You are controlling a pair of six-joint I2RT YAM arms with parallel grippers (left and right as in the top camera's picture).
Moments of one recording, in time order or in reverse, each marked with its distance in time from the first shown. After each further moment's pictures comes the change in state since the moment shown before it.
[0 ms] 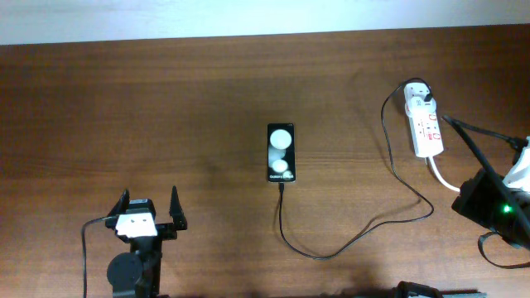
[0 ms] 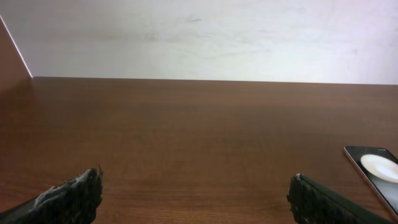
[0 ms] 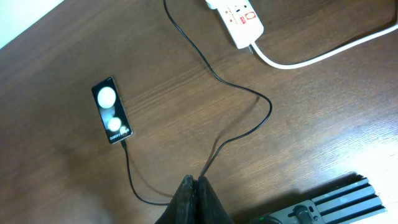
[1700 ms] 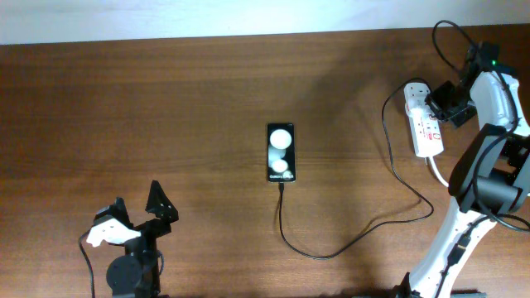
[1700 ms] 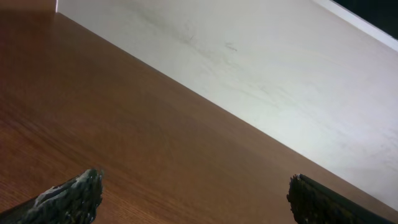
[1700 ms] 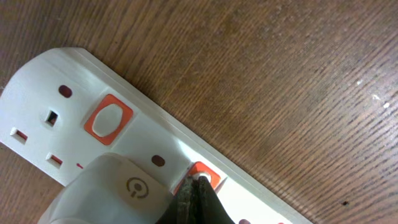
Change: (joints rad) left arm 0.000 -0.027 0.000 0.008 -0.139 -0.492; right arm -0.110 1.241 0.136 0.721 0.059 0.281
